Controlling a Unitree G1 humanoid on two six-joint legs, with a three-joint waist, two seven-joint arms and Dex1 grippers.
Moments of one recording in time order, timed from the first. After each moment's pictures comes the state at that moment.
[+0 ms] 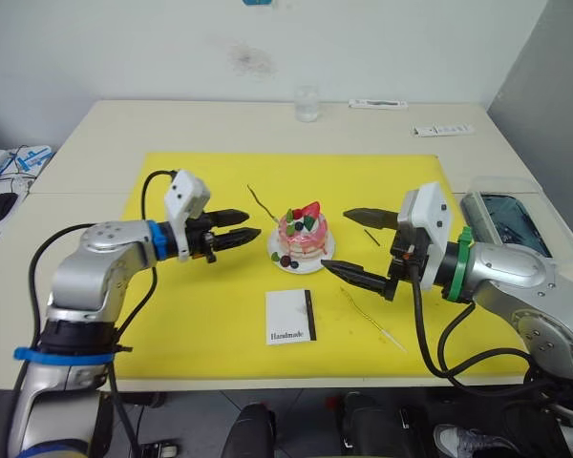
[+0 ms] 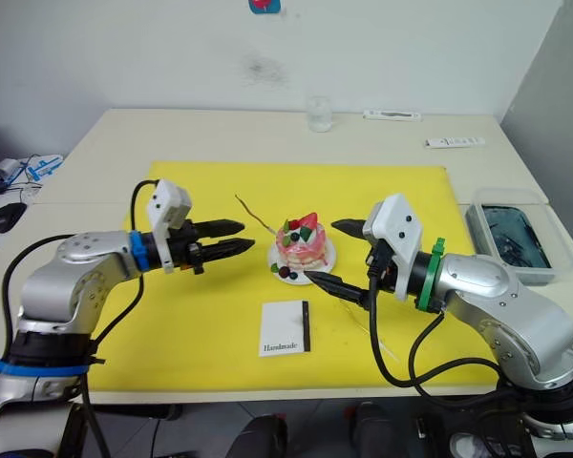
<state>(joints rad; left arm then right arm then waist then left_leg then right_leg) -0.43 0.74 0.13 -0.06 -0.47 0.62 -1.01 -0.42 -0.67 0.01 -0.68 0.71 0.82 0.59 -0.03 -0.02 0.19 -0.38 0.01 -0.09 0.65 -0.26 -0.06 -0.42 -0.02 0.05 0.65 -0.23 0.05</state>
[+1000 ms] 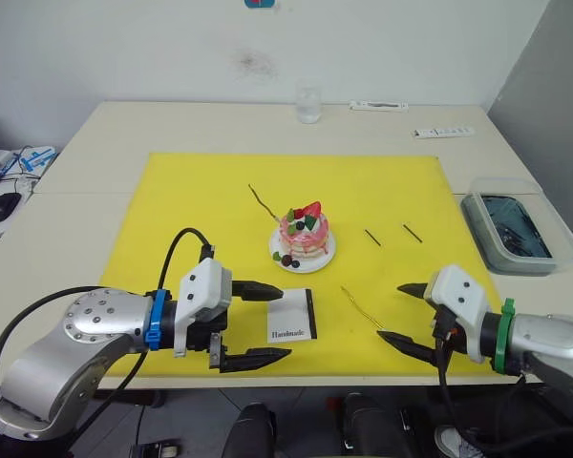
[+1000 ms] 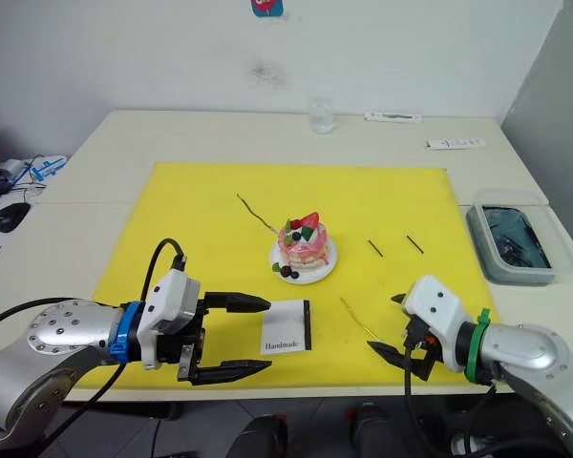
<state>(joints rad) -0.08 0.84 0.07 -0.68 -0.67 0.62 -1.06 0.09 -0.91 -0.05 -0.84 0.56 0.83 0.56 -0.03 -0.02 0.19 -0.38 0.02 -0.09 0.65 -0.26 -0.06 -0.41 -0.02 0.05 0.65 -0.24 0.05</state>
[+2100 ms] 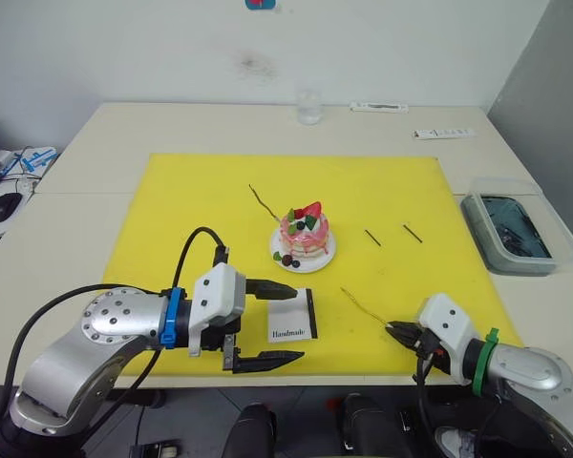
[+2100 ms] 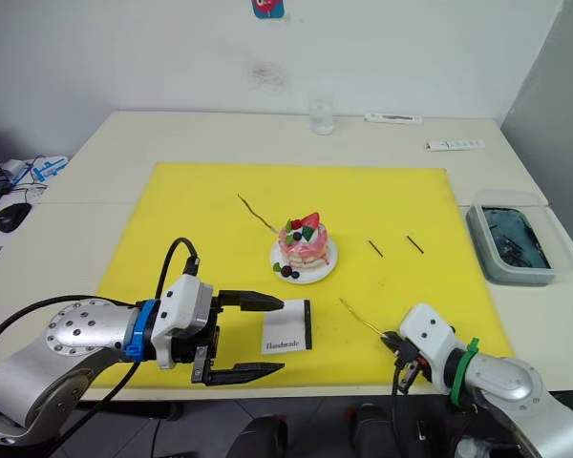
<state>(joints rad) -0.09 0.84 0.01 -0.67 -0.62 0.53 -1.04 0.22 -0.79 0.01 -0.78 0.38 0.73 0.56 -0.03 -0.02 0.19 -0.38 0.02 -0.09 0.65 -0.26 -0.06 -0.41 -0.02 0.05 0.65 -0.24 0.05</state>
